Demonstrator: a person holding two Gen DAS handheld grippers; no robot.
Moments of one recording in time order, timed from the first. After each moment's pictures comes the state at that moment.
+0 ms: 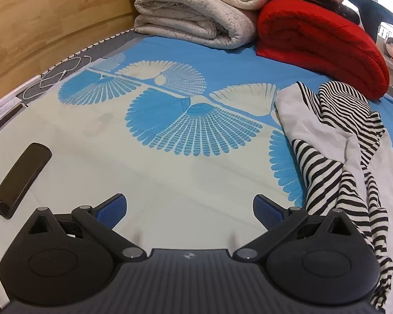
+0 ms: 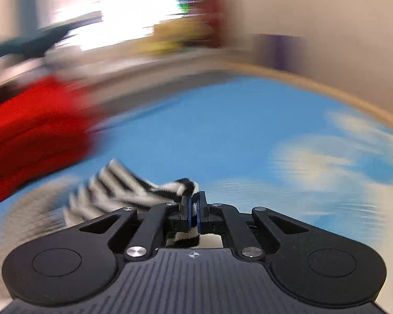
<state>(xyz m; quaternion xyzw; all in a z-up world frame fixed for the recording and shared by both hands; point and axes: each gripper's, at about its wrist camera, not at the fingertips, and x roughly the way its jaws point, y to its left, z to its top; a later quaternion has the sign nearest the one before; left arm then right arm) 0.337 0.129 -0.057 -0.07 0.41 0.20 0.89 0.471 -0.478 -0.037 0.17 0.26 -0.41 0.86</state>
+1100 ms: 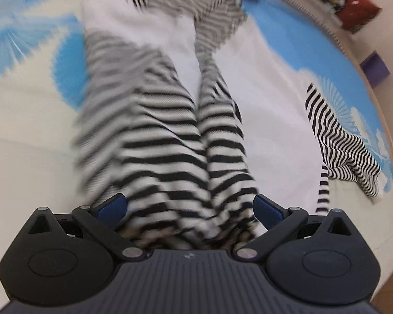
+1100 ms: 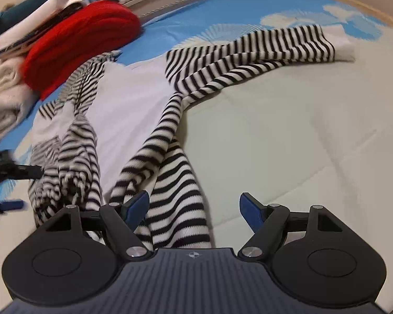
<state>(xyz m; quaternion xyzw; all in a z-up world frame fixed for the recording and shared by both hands) 0.392 -0.045 -0.118 -0.14 0.57 -0.10 0.80 0.199 -0.348 -0.100 0.25 0.40 -0.10 0.88</state>
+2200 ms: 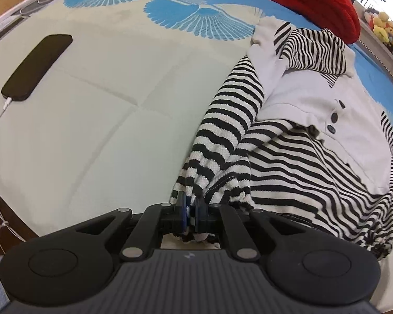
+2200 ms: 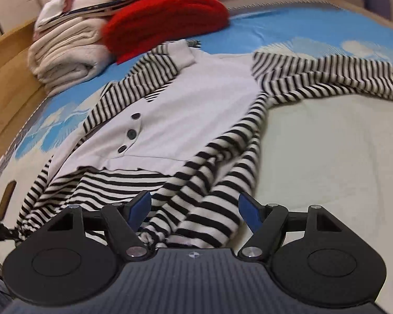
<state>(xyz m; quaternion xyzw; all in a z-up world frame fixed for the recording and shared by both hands) 0.175 0.169 -0.098 -0.15 0.53 0.10 0.83 0.180 -0.293 -0.088 0.15 0.40 0.06 0.90</state>
